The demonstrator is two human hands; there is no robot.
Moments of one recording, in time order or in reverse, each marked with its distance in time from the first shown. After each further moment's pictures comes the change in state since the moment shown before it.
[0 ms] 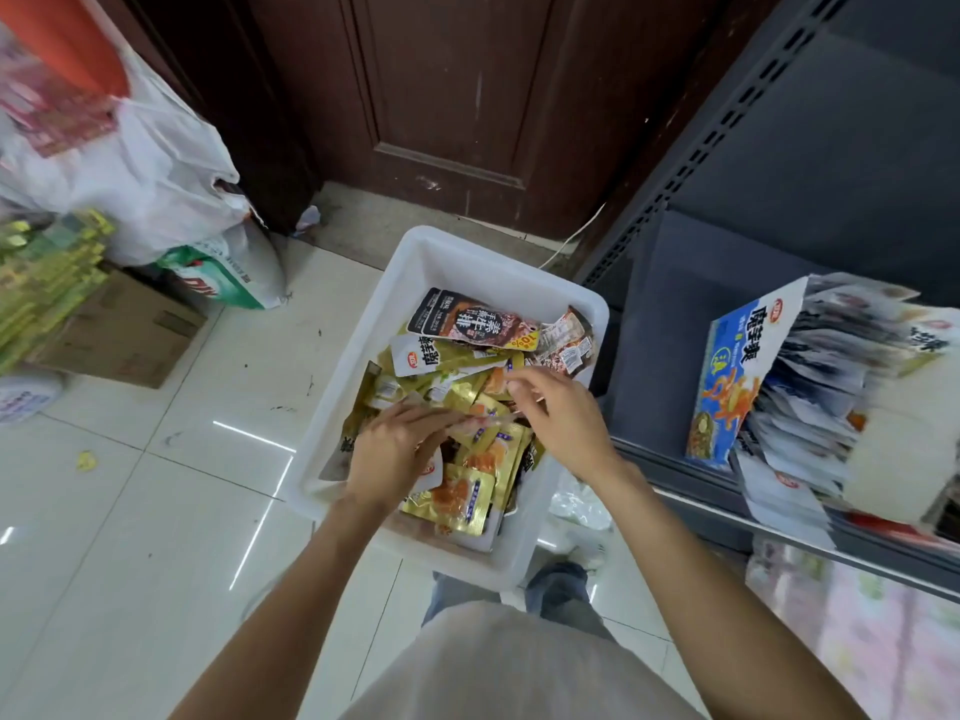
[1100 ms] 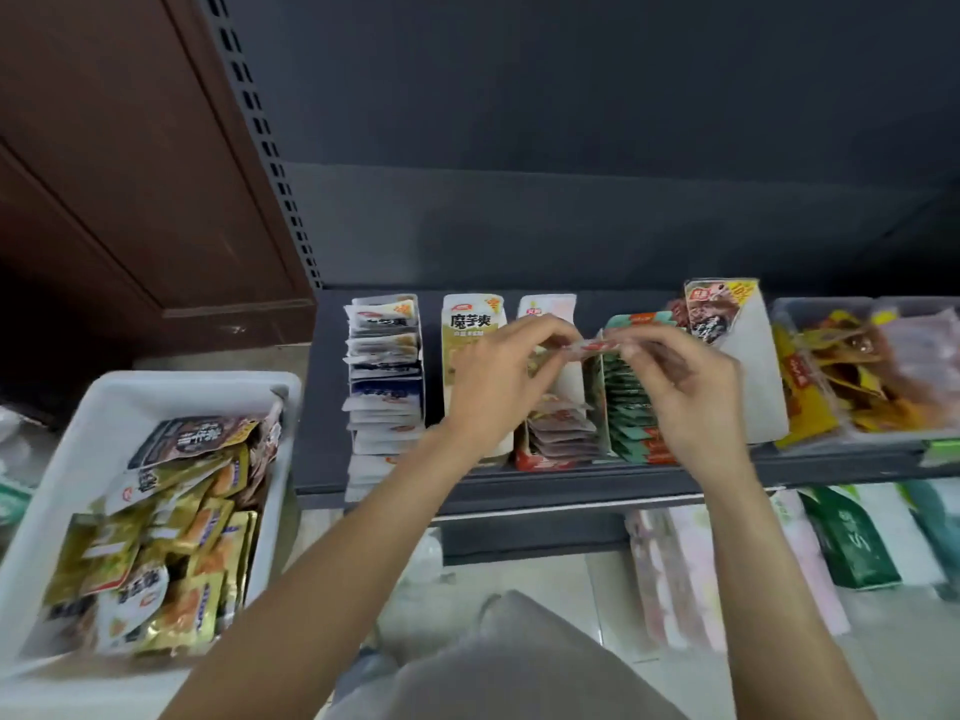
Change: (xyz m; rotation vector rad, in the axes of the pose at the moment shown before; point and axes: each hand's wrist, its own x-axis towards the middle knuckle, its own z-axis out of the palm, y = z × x) left_hand 0.137 0.433 0.078 -0.462 0.029 0.501; right_hand -0.257 0.153 -0.303 0.278 0.856 -0.012
